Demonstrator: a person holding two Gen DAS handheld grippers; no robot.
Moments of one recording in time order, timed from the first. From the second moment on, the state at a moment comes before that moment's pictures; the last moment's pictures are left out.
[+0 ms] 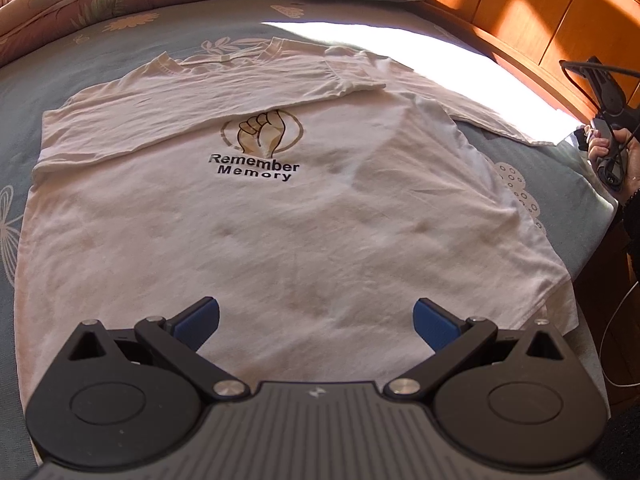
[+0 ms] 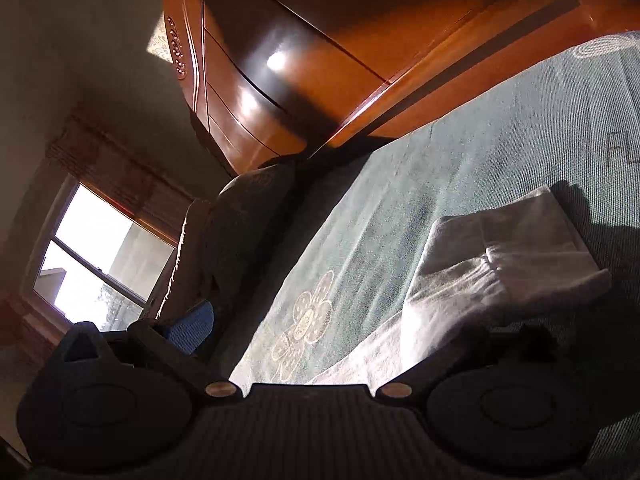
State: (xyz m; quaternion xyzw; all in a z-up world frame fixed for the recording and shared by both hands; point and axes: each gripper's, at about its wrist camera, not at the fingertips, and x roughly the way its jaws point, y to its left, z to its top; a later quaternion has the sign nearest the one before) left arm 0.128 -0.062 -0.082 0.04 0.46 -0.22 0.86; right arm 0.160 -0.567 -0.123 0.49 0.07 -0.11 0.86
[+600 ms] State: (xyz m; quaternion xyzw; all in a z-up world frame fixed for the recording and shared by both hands) left arm 0.109 -0.024 -0.074 0.01 0.45 -0.26 0.85; right arm 0.236 -0.484 -0.025 0.45 0.12 0.01 0.88
